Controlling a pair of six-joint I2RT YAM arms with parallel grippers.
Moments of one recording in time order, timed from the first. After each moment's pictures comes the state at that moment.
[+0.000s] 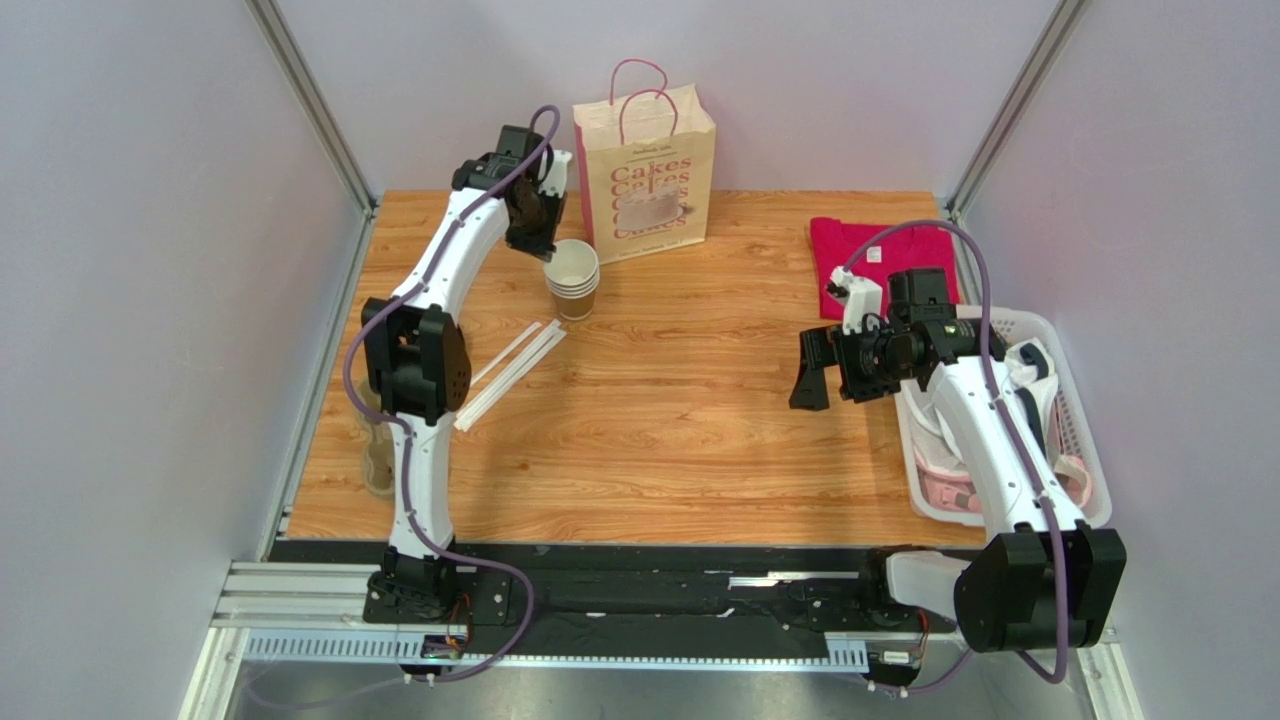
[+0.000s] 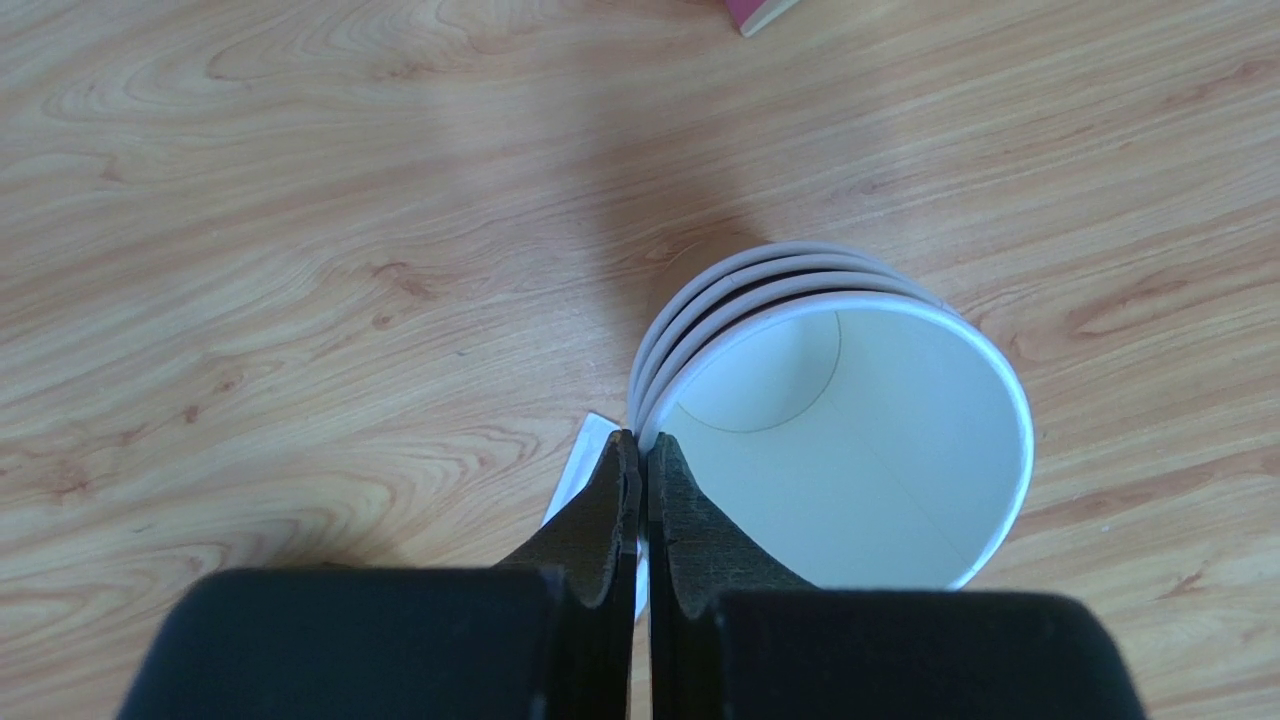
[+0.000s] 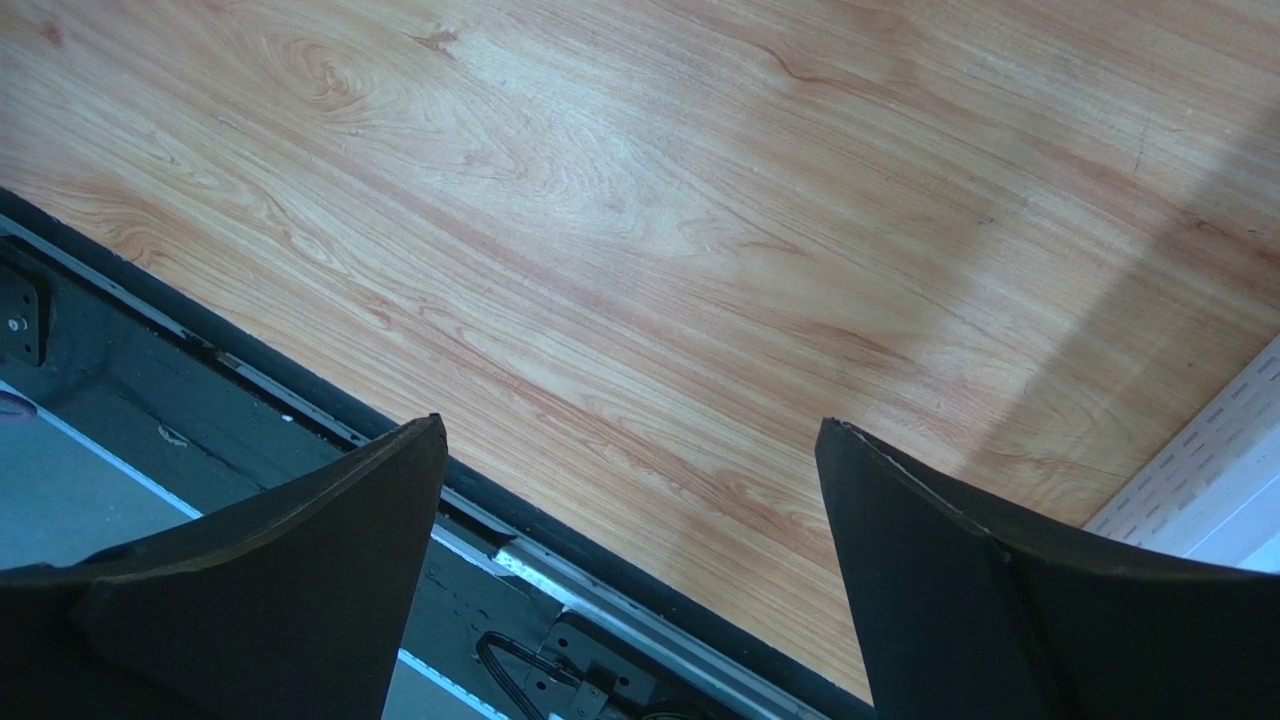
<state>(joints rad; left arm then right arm) -0.24 2.21 2.19 -0.98 0.08 0.04 0.06 1.21 1.09 -0.96 -0.46 -0.14</state>
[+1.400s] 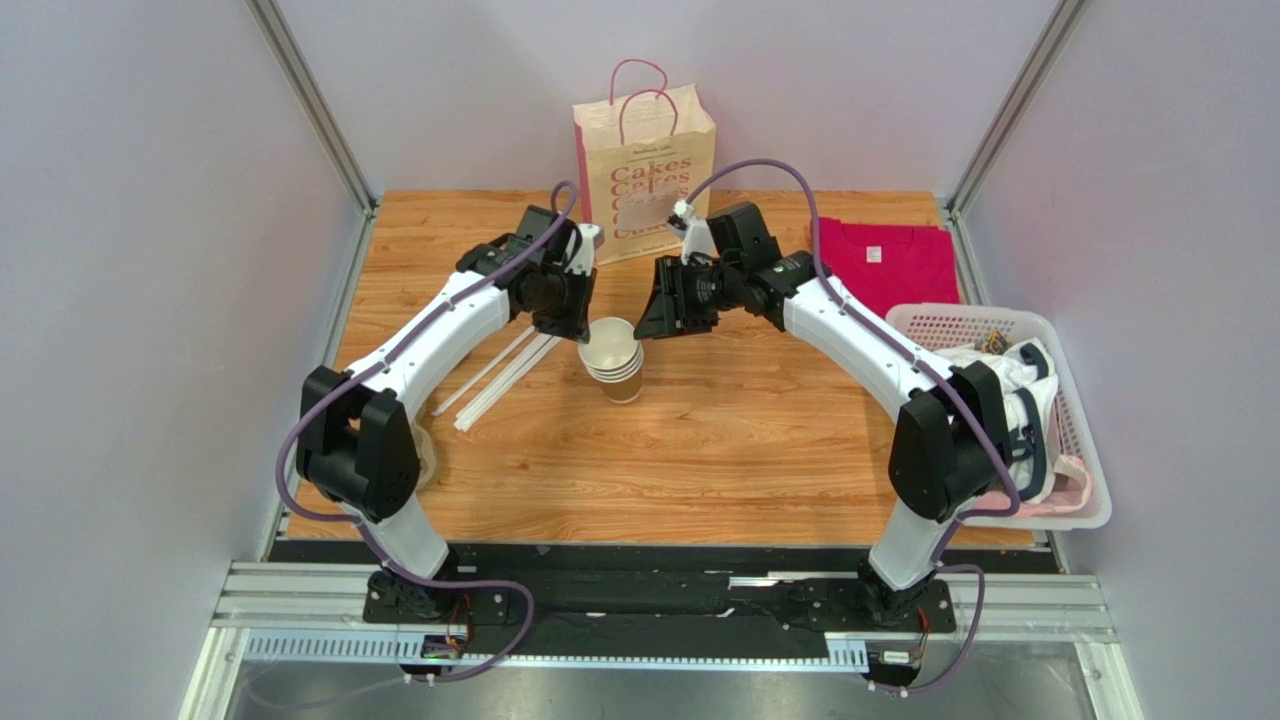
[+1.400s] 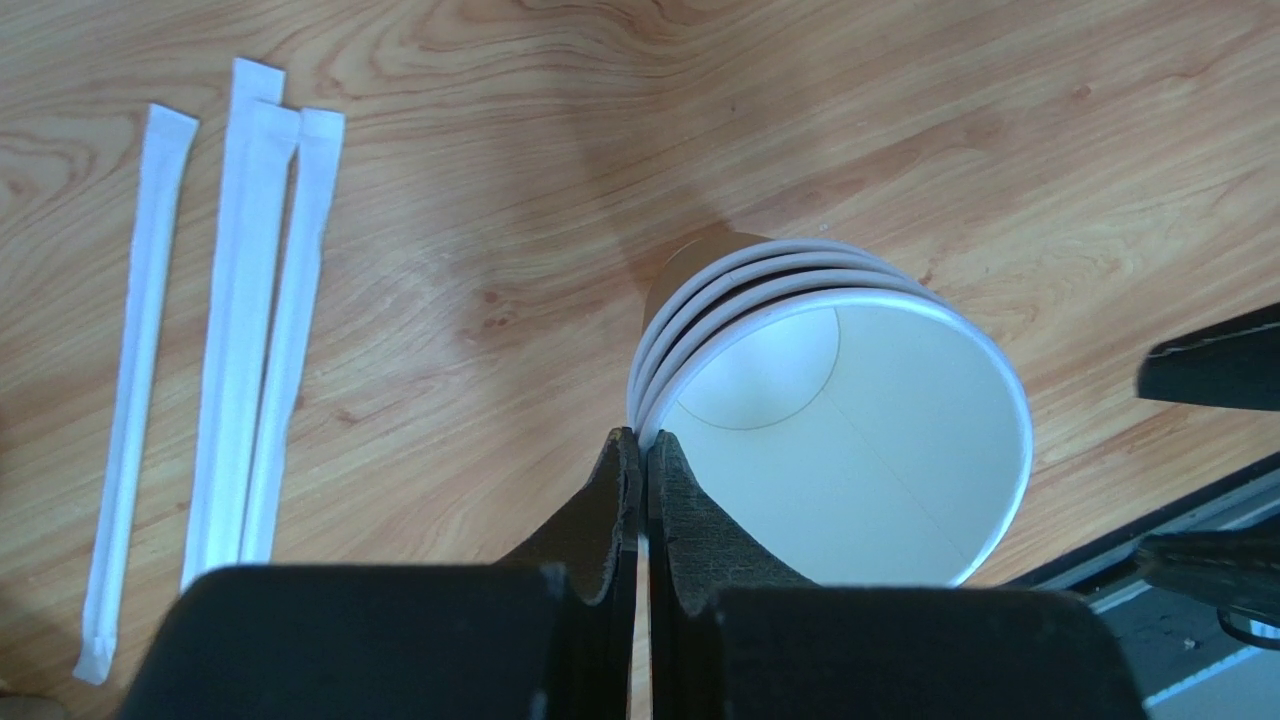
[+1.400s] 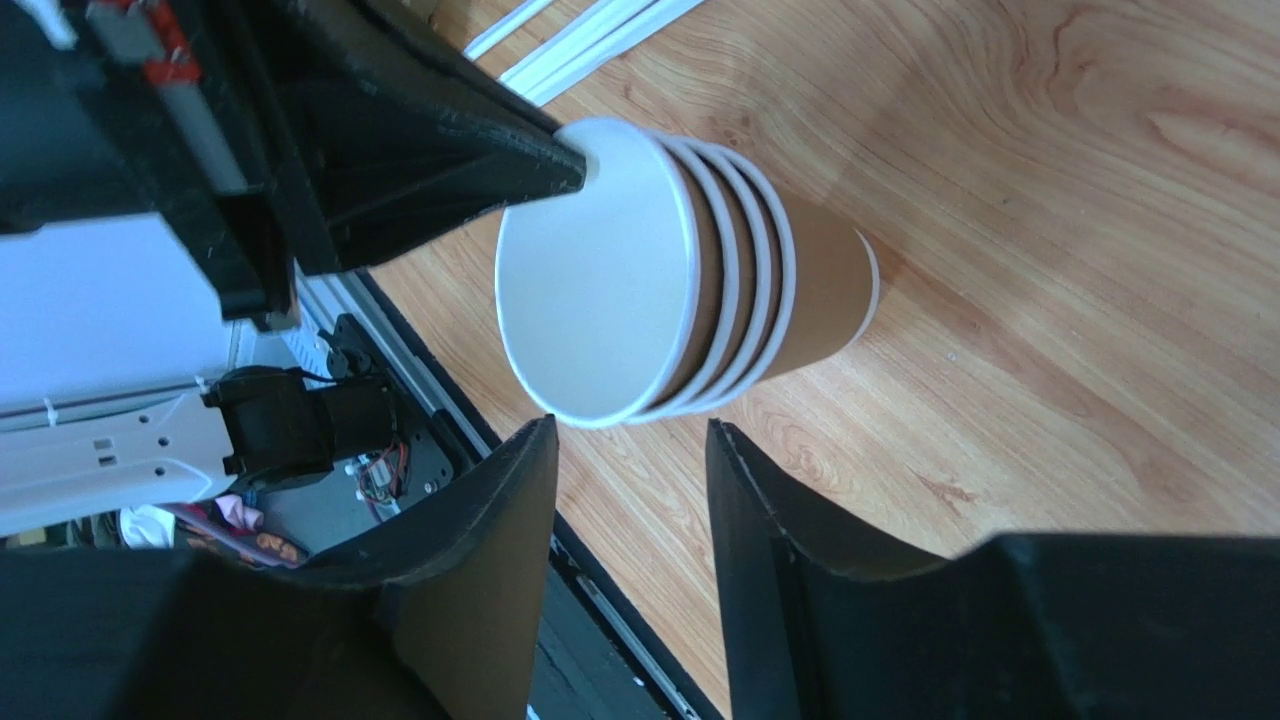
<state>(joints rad) -0.43 1.68 1.46 -0.78 0.17 -0.17 0.53 1.74 1.51 -0.51 -0.56 0.43</state>
